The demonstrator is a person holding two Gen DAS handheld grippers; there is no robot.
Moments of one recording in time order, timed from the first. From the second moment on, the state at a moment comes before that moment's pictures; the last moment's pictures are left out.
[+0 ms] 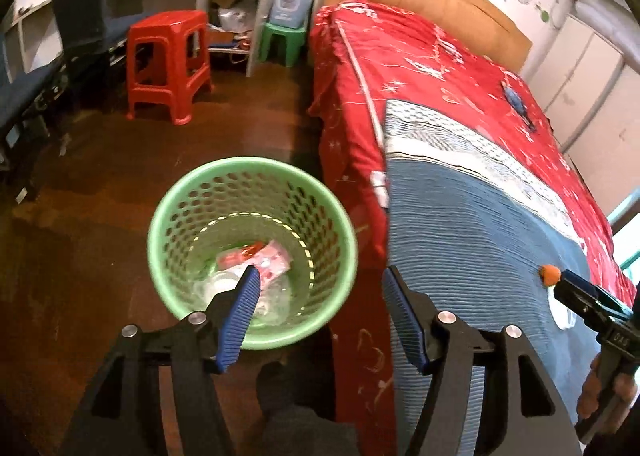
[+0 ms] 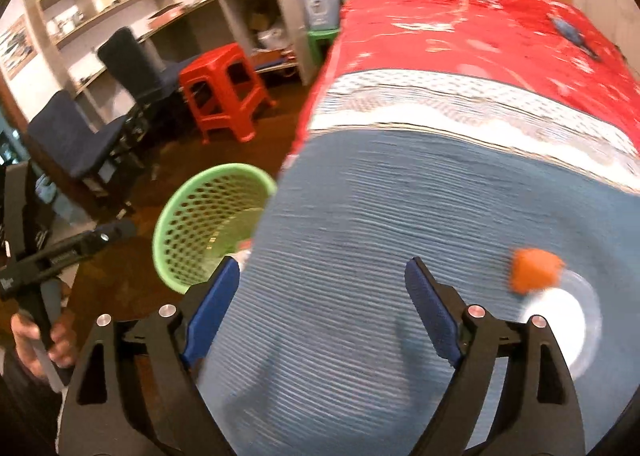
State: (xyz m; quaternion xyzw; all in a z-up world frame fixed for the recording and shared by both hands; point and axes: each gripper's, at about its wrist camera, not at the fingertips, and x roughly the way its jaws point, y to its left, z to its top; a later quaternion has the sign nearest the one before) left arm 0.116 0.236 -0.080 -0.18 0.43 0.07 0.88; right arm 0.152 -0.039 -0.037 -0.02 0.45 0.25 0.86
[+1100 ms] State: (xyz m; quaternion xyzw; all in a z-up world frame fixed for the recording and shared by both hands) left arm 0.176 0.083 -0.056 -0.10 0.45 -0.04 0.89; right arm 0.169 -0.173 -0.092 -0.06 0.49 0.14 0.86
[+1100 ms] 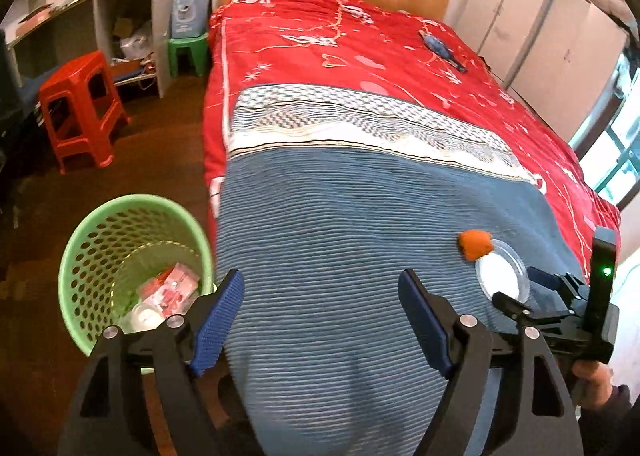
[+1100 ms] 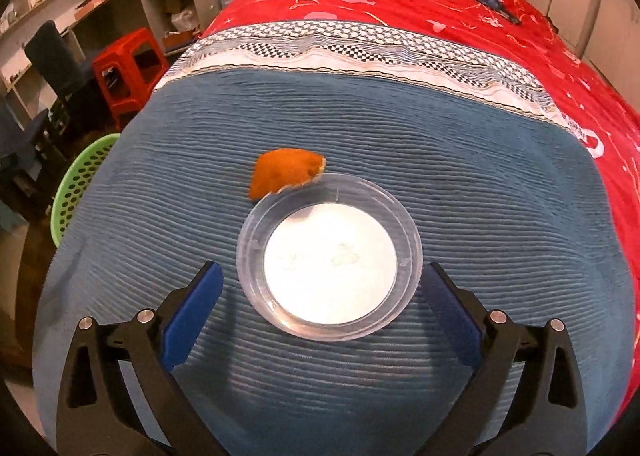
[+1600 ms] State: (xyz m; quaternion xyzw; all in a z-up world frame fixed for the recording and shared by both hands) left arm 0.205 0.020 -0.059 -0.06 0.46 -0.10 0.88; right arm 0.173 -0.182 -0.097 -0.03 0.49 0.13 0.86
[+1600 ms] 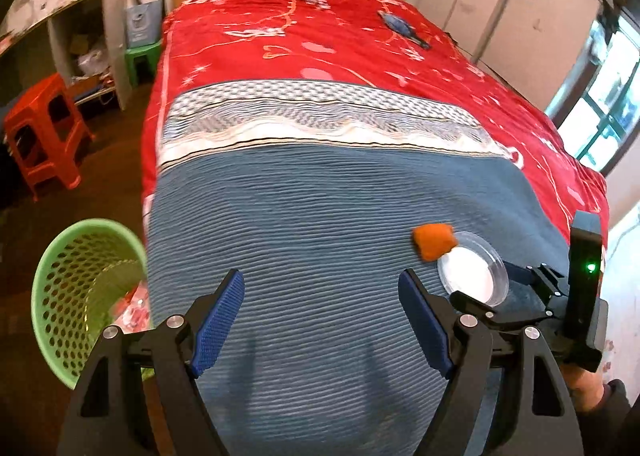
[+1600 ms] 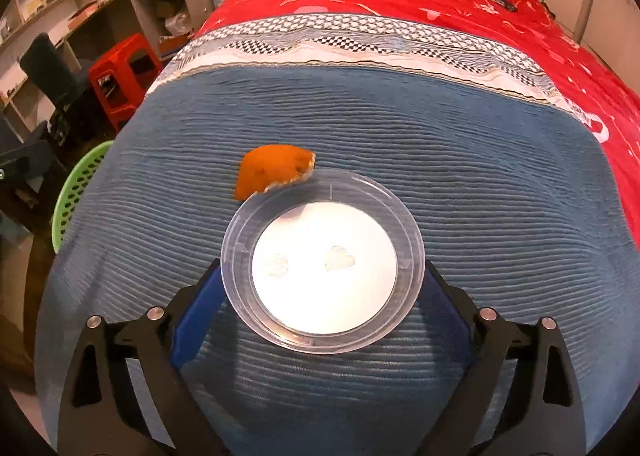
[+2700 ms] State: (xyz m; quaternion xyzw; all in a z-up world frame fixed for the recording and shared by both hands) left arm 0.217 -0.106 -0.090 0.00 0.49 -0.24 0.84; right arm 0.120 -0.222 -0.082 -0.08 0.48 0.15 0.86
